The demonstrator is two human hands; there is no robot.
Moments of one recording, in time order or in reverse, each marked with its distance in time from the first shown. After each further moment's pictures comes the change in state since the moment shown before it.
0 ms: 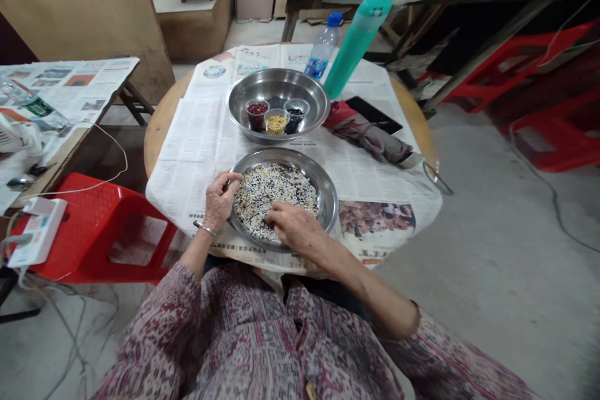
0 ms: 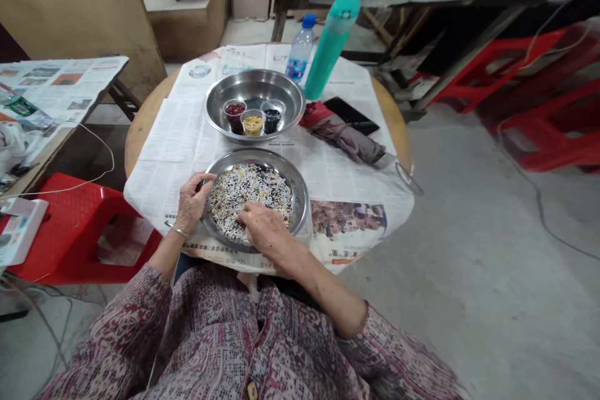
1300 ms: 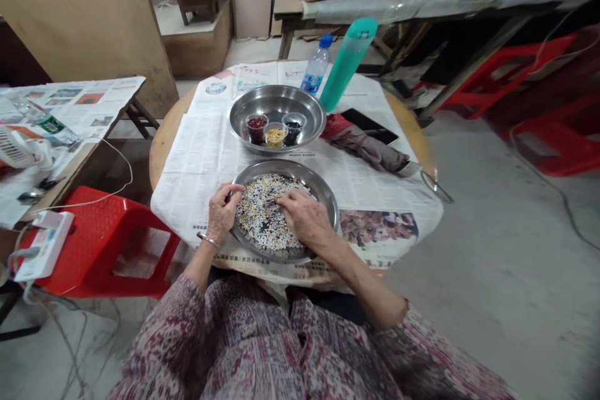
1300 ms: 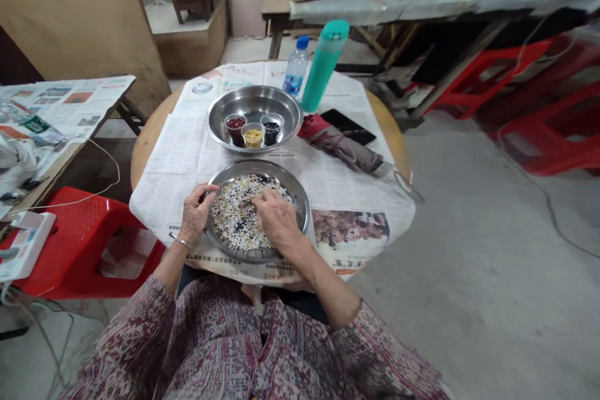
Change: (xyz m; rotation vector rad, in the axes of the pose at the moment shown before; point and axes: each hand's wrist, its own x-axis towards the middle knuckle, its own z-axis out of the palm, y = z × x) left_hand 0.000 -0.001 -0.001 -0.003 -0.005 -0.017; right_hand 0.021 0.018 -0.014 -0.147 0.204 0.180
